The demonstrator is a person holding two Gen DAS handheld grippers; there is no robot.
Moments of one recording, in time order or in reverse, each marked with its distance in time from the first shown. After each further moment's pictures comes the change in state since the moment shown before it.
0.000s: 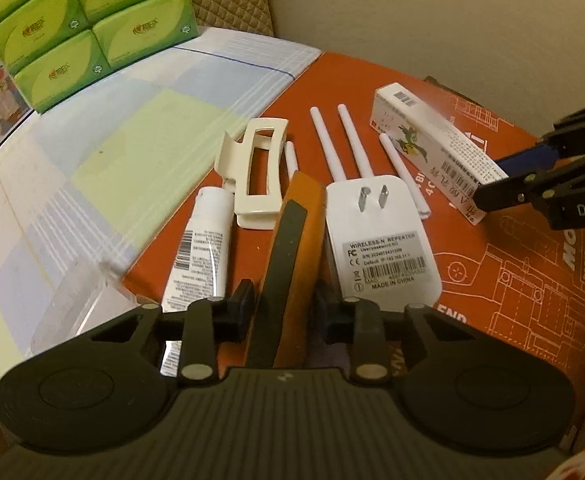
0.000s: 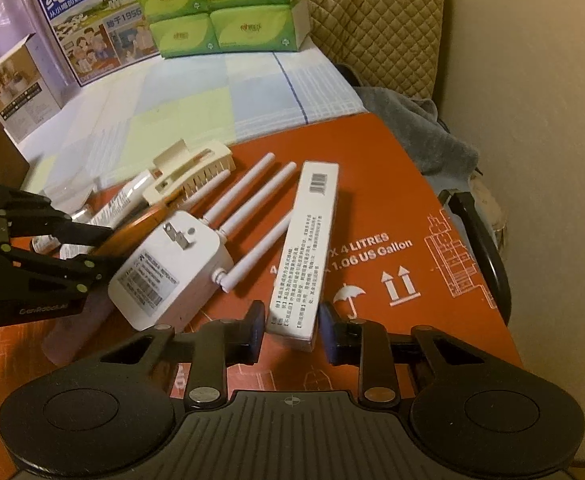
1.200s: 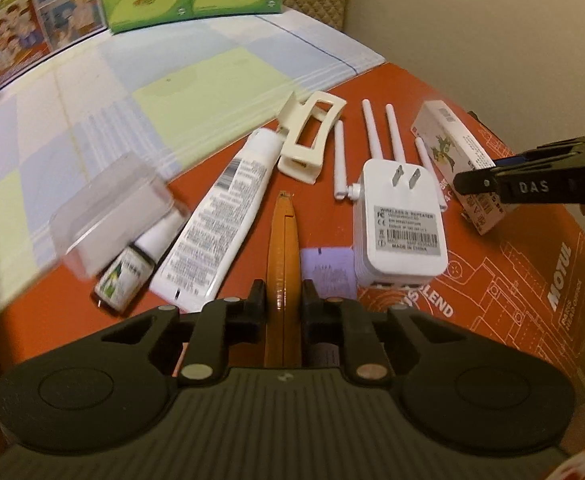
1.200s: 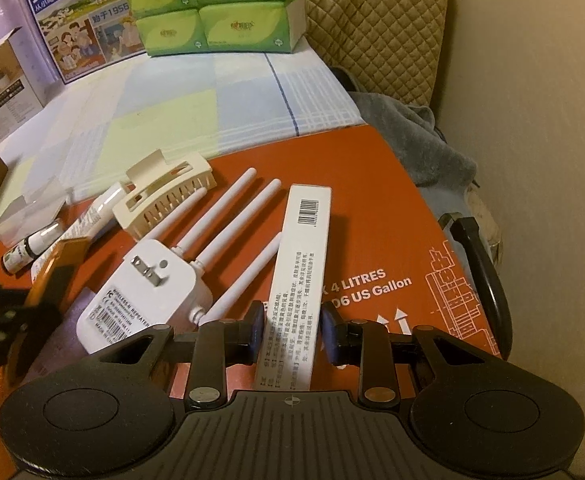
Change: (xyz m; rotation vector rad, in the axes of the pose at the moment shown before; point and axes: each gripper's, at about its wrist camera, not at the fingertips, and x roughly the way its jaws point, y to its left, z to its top) left arm -0.030 0.013 -0.040 -0.310 0.011 0.024; right arm 0.029 -0.008 0.023 -0.024 -0.010 -0.032
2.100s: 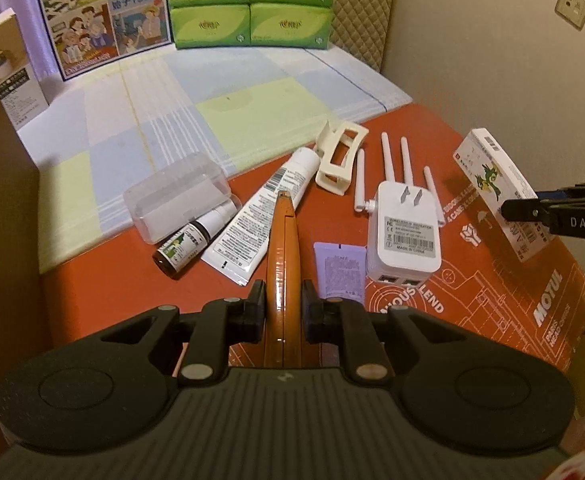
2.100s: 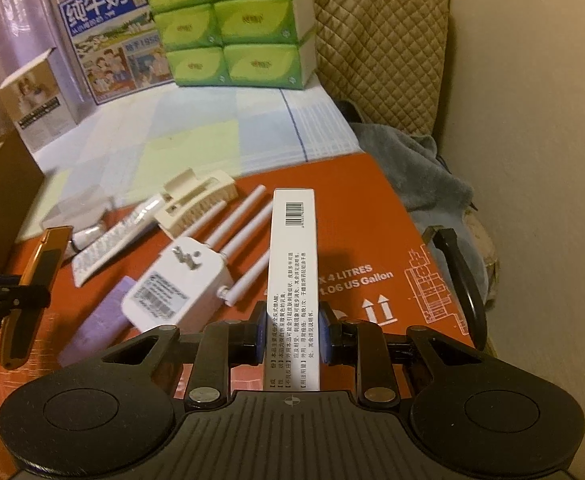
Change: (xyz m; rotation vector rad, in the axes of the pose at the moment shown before) left arm -0.061 0.001 -0.020 -0.112 -0.087 0.083; right arm -0.063 0.004 -0.023 -0.032 -0.095 0.046
